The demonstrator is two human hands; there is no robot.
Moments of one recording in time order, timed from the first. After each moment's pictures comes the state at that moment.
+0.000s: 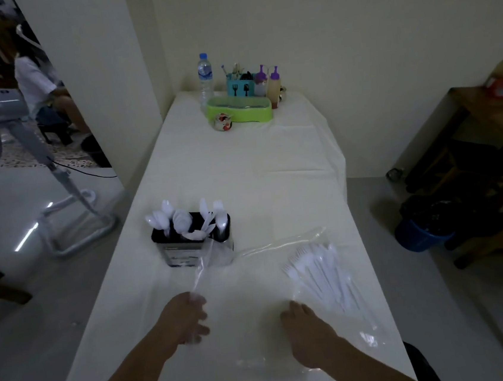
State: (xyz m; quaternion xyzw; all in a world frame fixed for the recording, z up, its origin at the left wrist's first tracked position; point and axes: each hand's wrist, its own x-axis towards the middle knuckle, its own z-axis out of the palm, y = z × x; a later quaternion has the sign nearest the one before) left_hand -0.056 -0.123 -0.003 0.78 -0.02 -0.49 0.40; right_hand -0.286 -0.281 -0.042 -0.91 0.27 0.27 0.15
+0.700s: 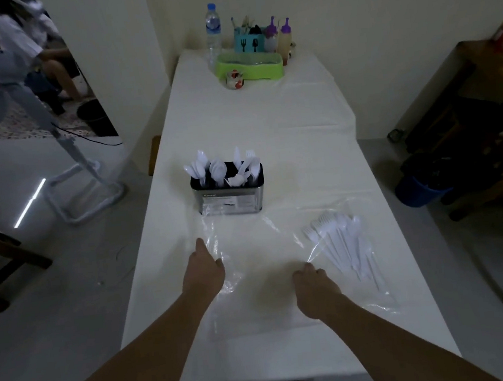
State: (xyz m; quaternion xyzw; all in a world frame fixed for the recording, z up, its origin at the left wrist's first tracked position) left_hand -0.049 -0.066 -0.016 0.90 -0.22 -0.29 0.23; right_hand -0.254 -0.179 -0.040 -0.89 0.38 0.24 0.10
